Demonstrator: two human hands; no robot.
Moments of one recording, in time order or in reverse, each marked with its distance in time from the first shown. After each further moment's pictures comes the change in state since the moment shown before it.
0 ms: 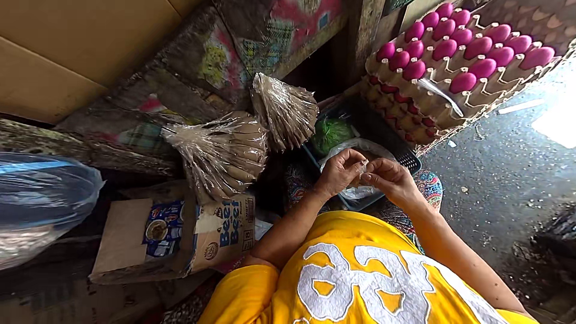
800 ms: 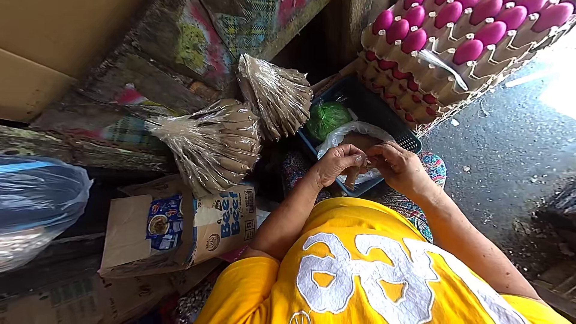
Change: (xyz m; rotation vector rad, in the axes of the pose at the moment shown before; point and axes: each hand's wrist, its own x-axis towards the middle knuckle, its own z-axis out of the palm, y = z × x) left_hand -0.002 0.004 -0.004 -0.276 -0.164 -0.482; right_hand -0.008 -0.007 -0.013 -0.648 -0.011 -0.270
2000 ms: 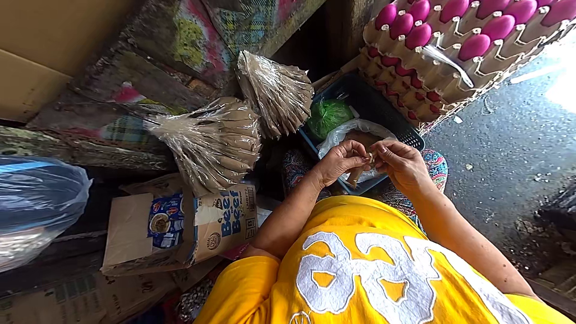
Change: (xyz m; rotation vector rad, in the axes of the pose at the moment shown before) left_hand 0.004 -0.009 -0.003 0.008 -0.075 0.089; right_hand 0.000 0.001 0.015 0.956 0.203 0.584
